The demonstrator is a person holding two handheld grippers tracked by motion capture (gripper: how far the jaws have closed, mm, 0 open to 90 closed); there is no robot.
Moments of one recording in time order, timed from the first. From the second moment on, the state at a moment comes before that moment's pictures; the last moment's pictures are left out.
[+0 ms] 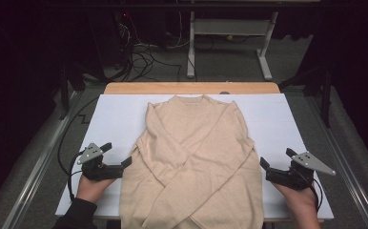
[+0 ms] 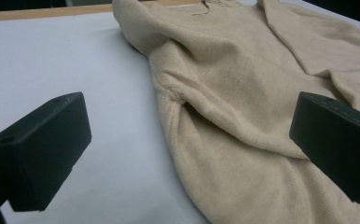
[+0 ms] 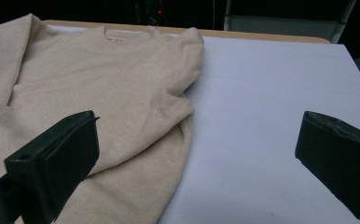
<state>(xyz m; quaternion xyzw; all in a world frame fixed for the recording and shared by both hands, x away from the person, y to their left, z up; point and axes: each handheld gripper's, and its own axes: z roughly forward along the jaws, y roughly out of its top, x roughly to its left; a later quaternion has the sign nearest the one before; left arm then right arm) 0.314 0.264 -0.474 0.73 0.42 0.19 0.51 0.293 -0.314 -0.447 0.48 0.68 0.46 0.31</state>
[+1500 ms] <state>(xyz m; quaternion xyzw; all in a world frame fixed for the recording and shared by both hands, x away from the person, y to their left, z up) 0.408 0.197 -0.470 0.79 0.47 0.13 0.38 0.395 -0.272 -0.458 0.52 0.73 0.37 0.25</state>
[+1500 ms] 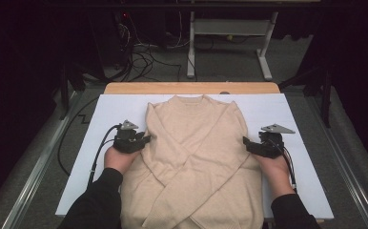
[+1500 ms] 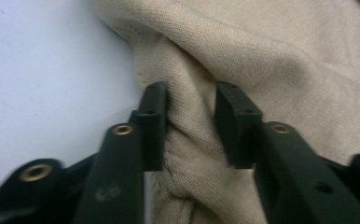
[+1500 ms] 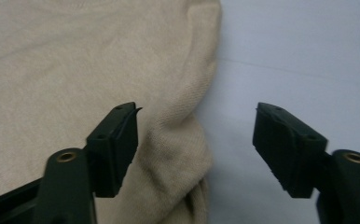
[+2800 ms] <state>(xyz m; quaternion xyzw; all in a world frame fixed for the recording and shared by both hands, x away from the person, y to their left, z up) 0.301 0.251 -0.475 0.78 0.45 0.08 0.43 0.289 -0.298 -0.469 0.48 0.77 0.37 0.22</state>
